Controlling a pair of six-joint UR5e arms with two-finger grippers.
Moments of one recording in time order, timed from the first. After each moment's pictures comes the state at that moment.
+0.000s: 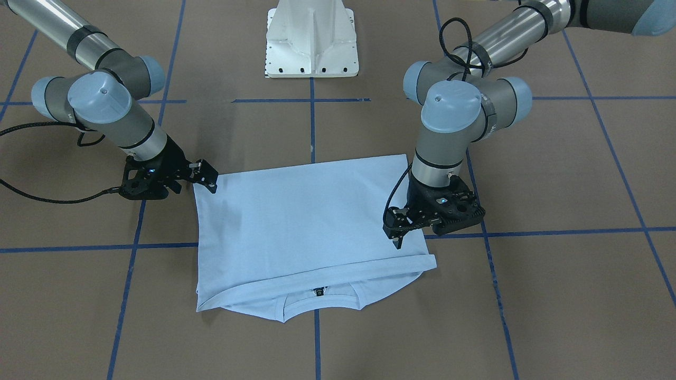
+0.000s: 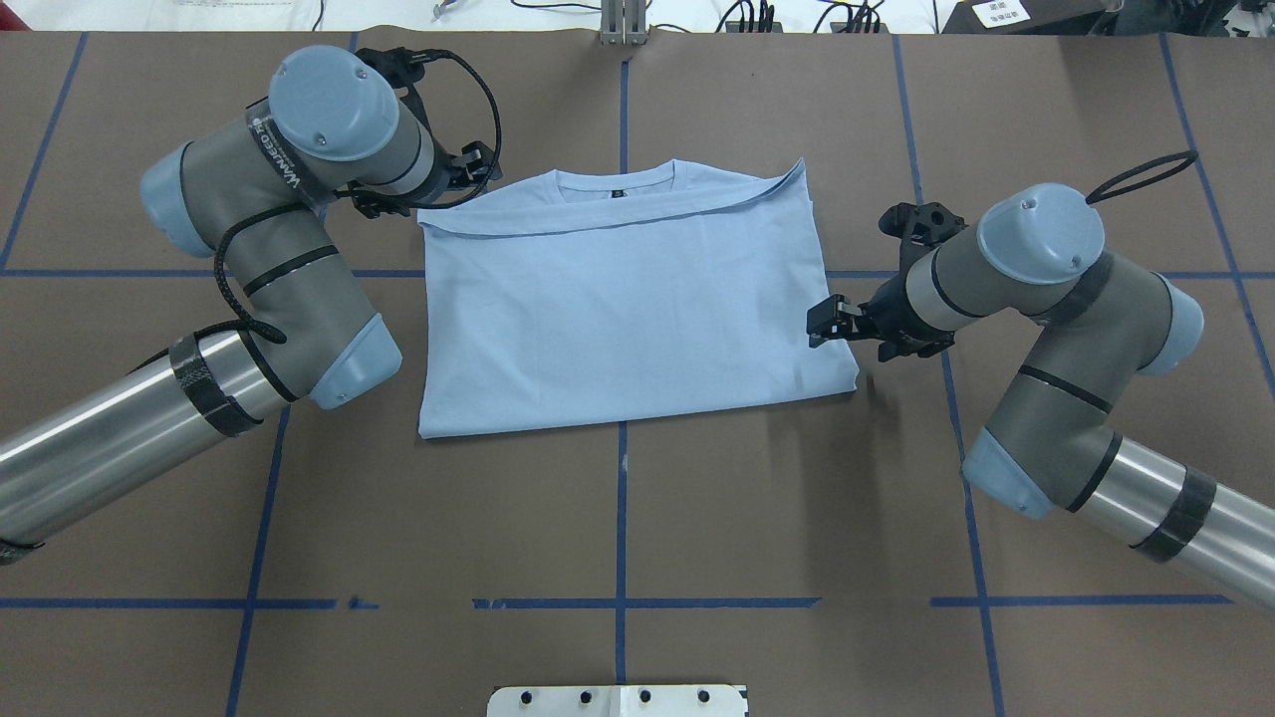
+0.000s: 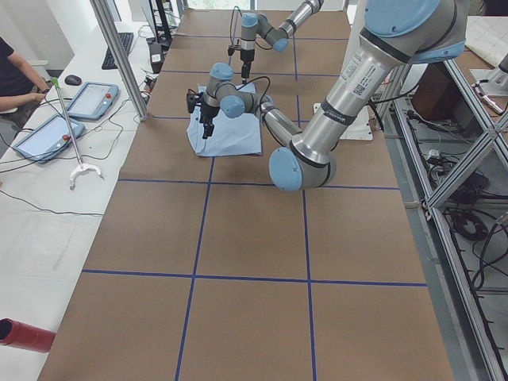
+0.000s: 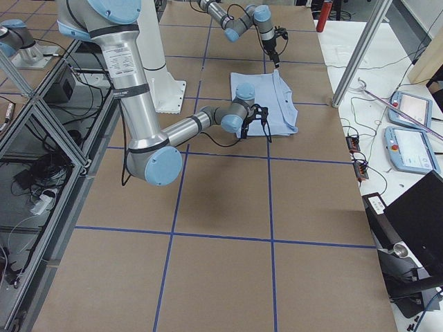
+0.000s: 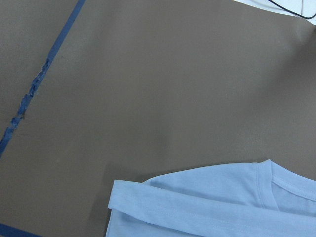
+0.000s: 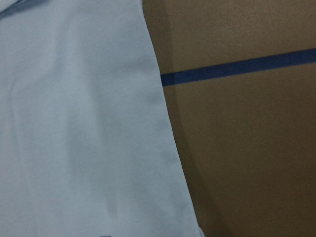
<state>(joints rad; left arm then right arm) -0.76 -2.26 -1.46 -1.84 -1.75 -1.36 0.71 -1.25 1.62 -1.04 2.06 1.28</state>
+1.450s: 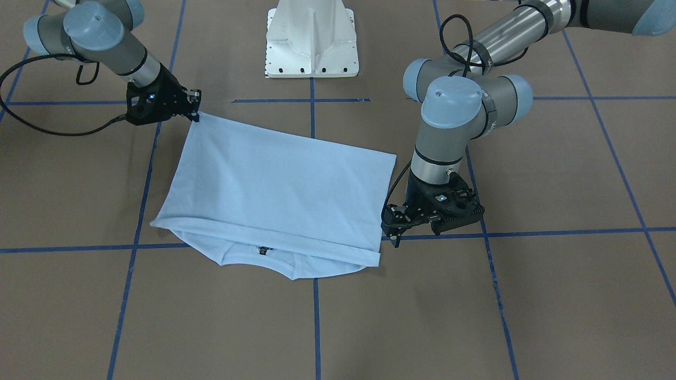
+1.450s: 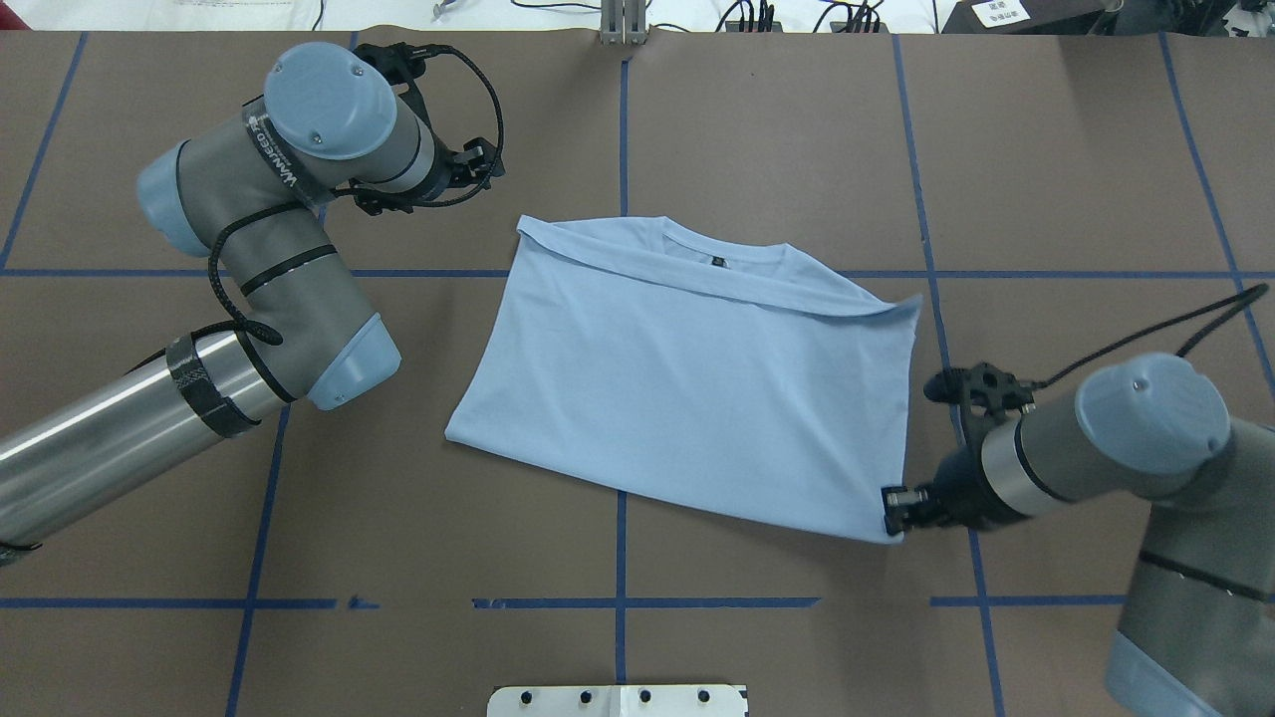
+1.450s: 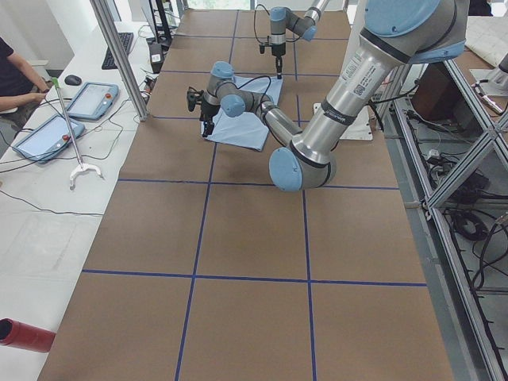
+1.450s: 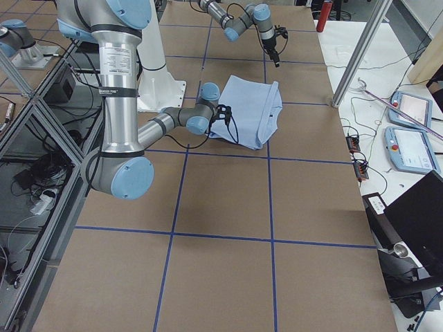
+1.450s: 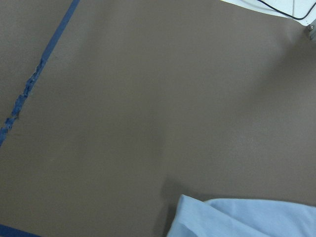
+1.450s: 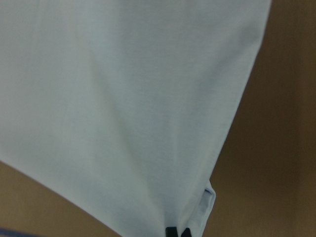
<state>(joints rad) -0.76 -2.25 -1.48 -1.85 -1.74 -1.36 0.45 -1.62 2.03 -1.04 2.07 1.31</state>
